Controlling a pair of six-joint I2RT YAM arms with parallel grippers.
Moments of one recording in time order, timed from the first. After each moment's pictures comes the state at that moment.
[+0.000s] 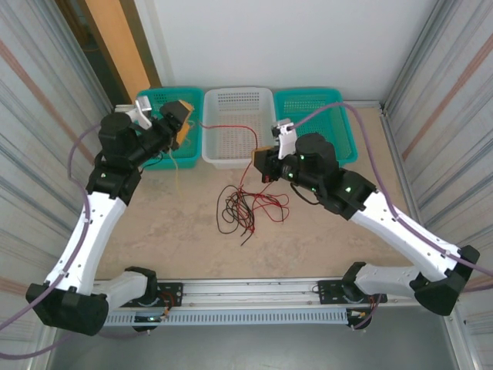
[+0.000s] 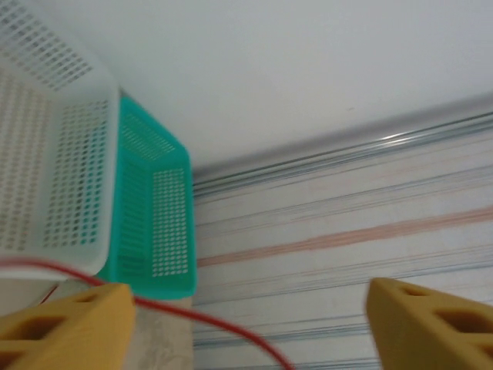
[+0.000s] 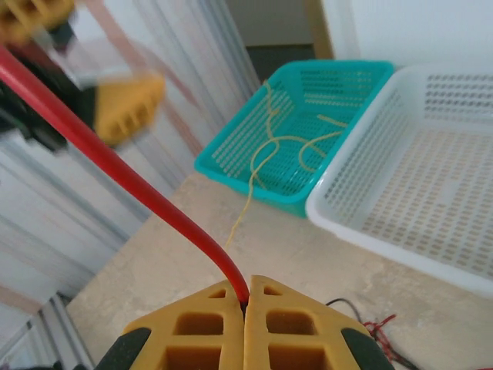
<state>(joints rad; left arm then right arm) -0.22 1.10 1.16 -0.19 0.47 -1.17 0.83 1.16 1.28 -0.40 0.01 0.43</state>
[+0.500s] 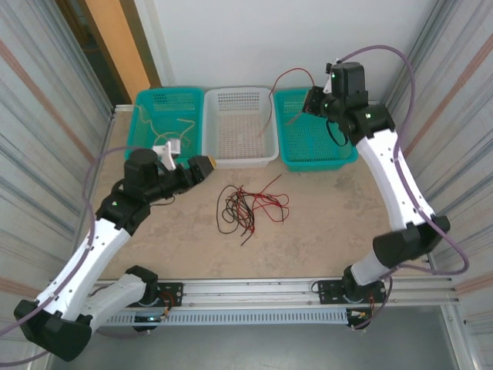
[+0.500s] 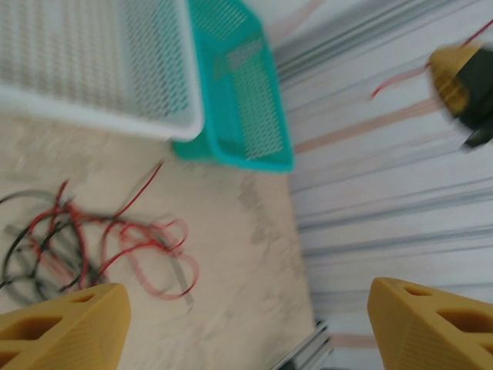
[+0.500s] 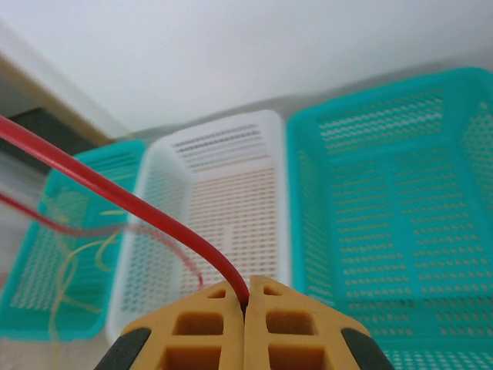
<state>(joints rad) -0.44 0.92 0.90 -0.41 0.41 -0.87 0.28 1.60 1.87 -0.82 0.02 0.49</state>
